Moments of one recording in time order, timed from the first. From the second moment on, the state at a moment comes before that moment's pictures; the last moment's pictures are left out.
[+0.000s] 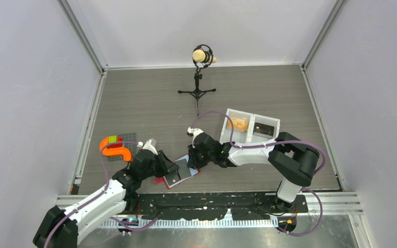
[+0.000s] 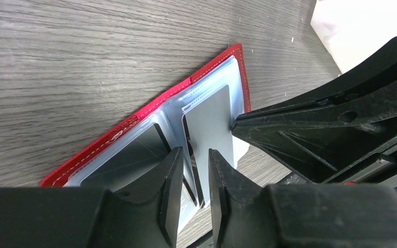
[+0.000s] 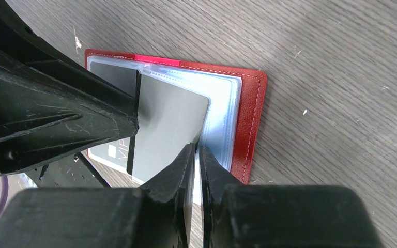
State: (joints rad) left arm -0.61 0.68 0.10 -0.06 0.13 -1.00; right arm 1.04 1.70 0.83 0.10 -0.10 0.62
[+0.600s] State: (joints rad) left arm -0.61 0.58 0.04 -0.03 0.17 -1.04; right arm 1.04 1.70 0.83 0.10 -0.09 0.62
